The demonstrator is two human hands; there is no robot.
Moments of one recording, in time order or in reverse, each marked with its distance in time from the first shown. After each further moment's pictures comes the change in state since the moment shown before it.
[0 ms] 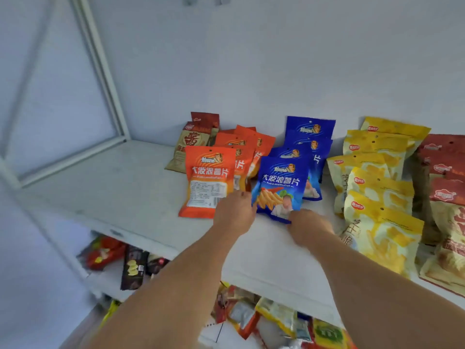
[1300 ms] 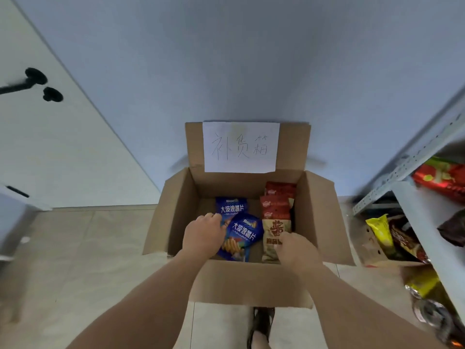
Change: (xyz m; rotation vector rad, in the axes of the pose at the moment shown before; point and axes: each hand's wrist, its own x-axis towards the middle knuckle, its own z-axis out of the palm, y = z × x) left_hand -0.829 -0.469 -0.074 0.079 -0.255 -1.388; right_hand -0.491 -0.671 0.279 -0.067 -0.468 -1.160
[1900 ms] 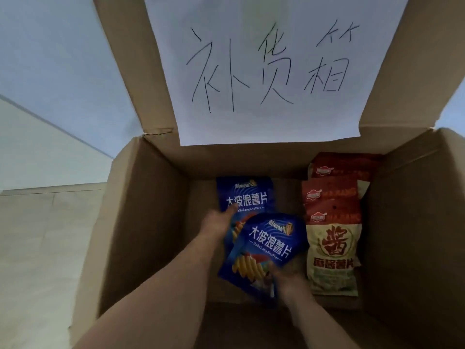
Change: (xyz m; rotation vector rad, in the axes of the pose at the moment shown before) left_hand 0.296 -0.081 0.273 -0.965 -0.434 -0.827; right_hand 0.276 -0.018 0.274 0.927 -0.322 0.659
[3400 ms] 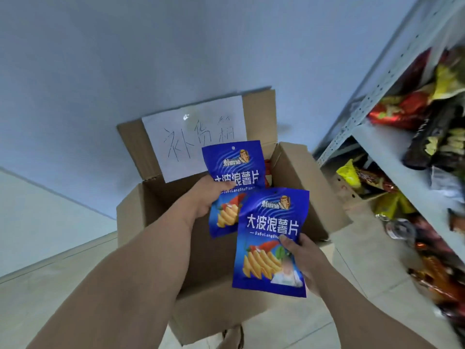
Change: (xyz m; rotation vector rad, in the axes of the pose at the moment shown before) left_hand -0.262 0.086 -0.069 -0.012 -0.577 0.537; right_hand -0.300 0.025 -0.119 0.655 0.095 -0.239
